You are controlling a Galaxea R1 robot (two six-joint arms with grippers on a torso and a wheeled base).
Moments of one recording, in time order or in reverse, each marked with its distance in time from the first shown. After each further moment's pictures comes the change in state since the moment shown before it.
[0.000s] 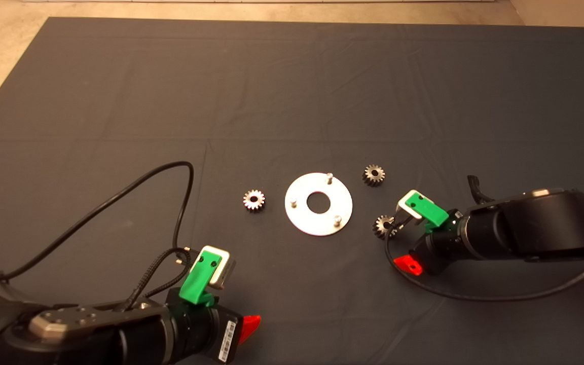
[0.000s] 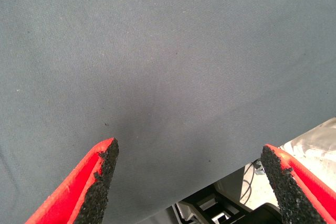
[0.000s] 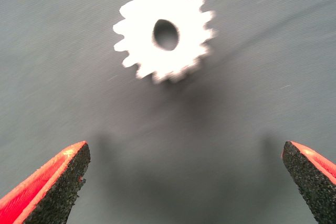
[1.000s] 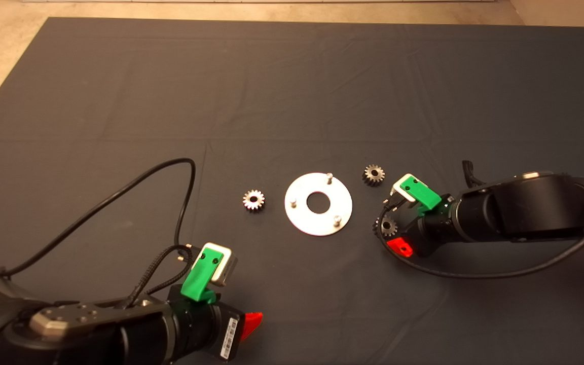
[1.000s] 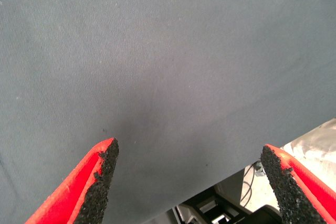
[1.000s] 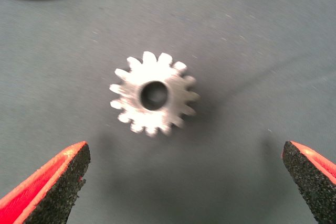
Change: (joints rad) left arm -0.015 0.008 0.000 -0.006 0.000 -0.003; right arm 0.025 0.032 -0.047 -0.019 0.050 0.000
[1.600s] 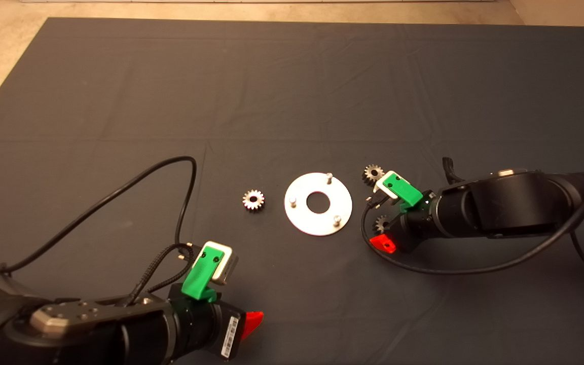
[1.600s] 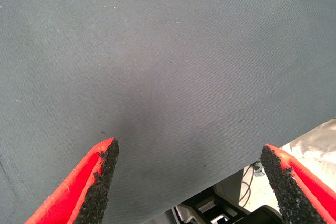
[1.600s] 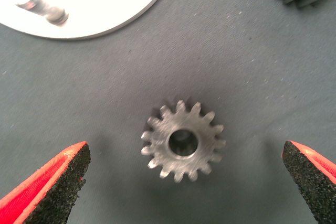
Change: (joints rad) left arm -0.013 0.006 0.000 -0.011 0.000 -0.011; right arm 0.000 0.061 -0.042 -0.020 0.007 0.001
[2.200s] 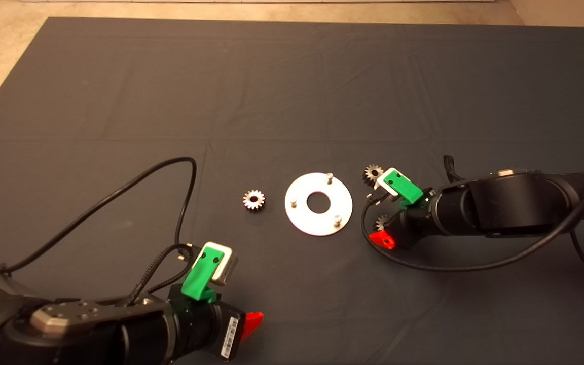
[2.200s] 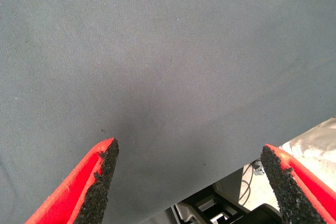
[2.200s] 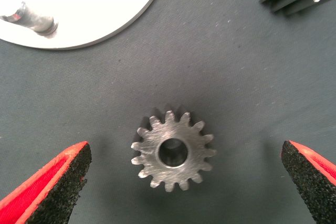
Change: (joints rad) left arm 0.000 0.000 0.000 -0.006 0.000 0.000; right arm -0.009 -0.002 -0.003 -0.035 0.003 0.008
